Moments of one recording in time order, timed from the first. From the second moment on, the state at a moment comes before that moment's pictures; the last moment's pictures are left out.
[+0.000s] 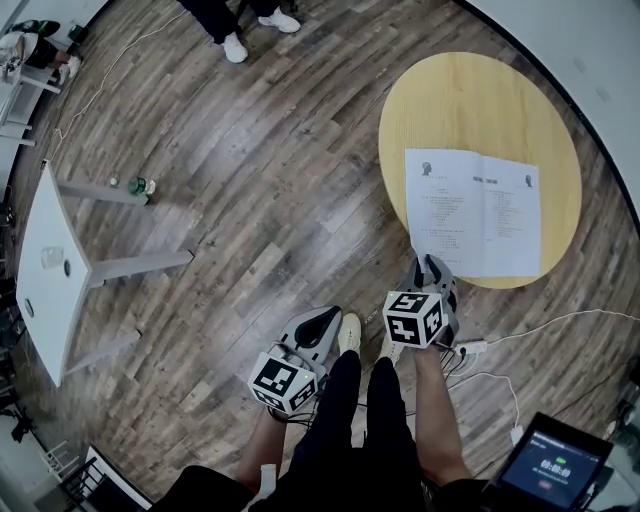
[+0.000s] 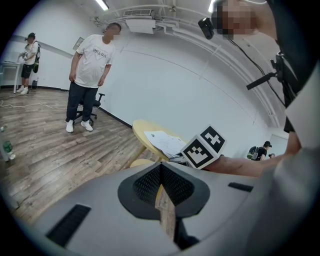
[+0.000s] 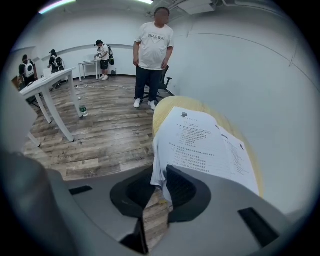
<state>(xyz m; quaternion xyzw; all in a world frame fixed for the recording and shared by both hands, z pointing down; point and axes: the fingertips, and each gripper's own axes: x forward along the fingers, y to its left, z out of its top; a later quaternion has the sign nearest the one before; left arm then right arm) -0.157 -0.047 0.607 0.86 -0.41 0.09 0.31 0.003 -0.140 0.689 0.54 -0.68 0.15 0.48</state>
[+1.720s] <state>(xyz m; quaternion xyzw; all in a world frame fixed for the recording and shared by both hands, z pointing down) -0.102 -0.085 0.488 0.89 -0.40 0.08 0.18 0.080 -0.141 0.558 0.60 -0.69 0.15 0.38</state>
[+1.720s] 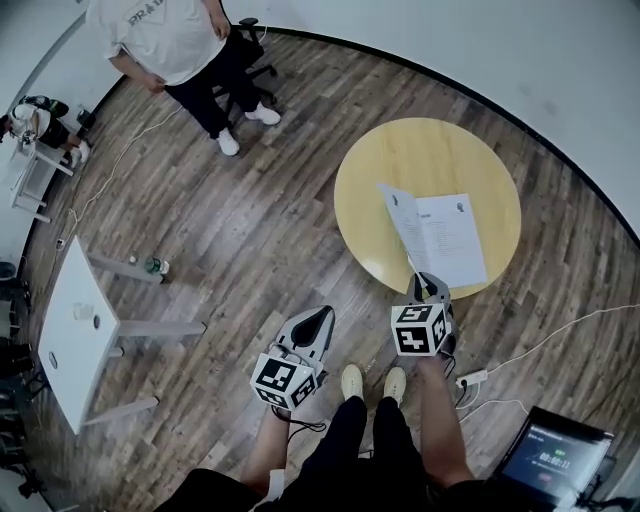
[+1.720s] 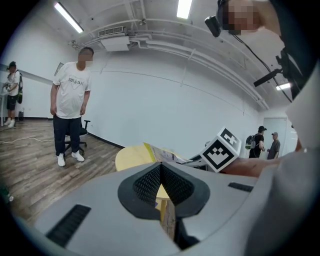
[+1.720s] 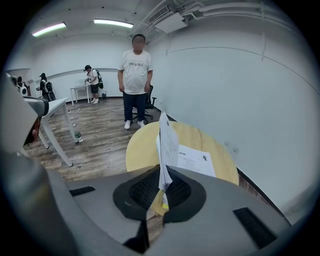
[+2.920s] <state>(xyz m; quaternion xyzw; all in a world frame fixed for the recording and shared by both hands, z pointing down) 0.025 -0.125 0.521 0.89 -0.39 0.11 0.18 0.234 -0.139 0.609 0.62 -0.70 0.25 0.27</state>
